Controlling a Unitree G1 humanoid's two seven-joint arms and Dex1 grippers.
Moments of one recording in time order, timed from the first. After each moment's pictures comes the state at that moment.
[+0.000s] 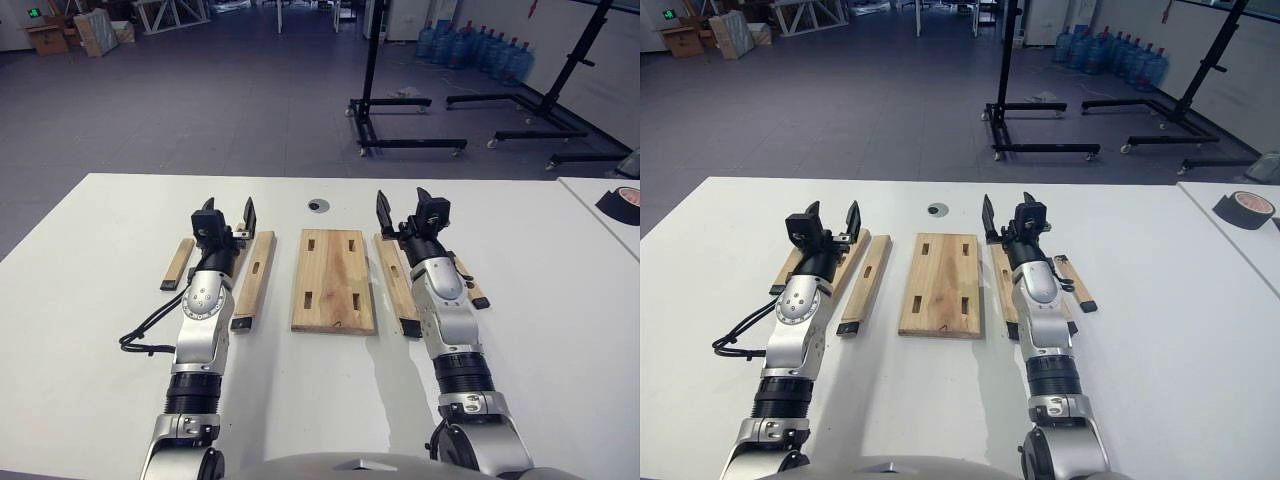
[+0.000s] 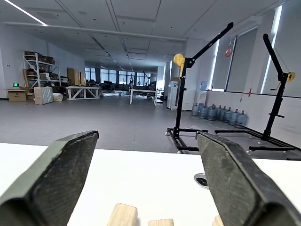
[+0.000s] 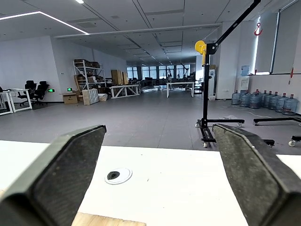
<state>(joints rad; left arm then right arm) -0.22 0.03 0.07 0.05 -0.09 -0.07 -0.04 -0.34 -0.05 -0.08 0.19 0.13 -0.07 0.13</state>
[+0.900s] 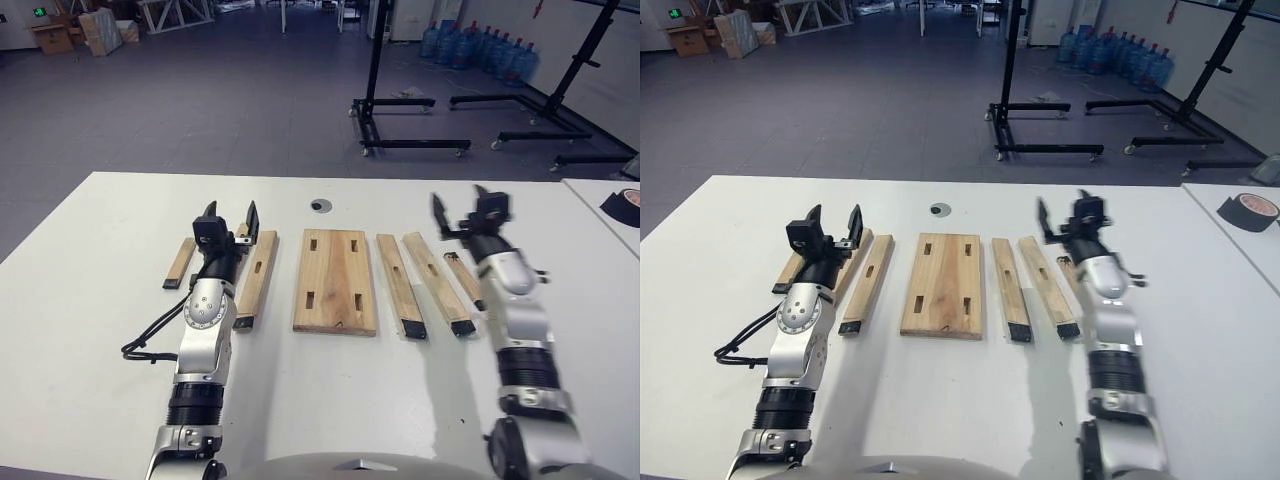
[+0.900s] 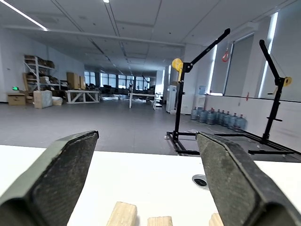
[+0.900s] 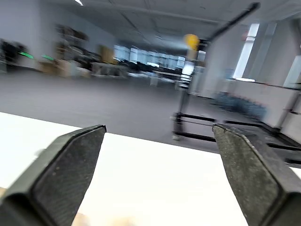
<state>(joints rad) -0.16 0.02 0.05 0.01 -0.07 -0.12 -0.05 -0.34 -0.44 -0.28 0.30 0.18 -0.04 0.32</state>
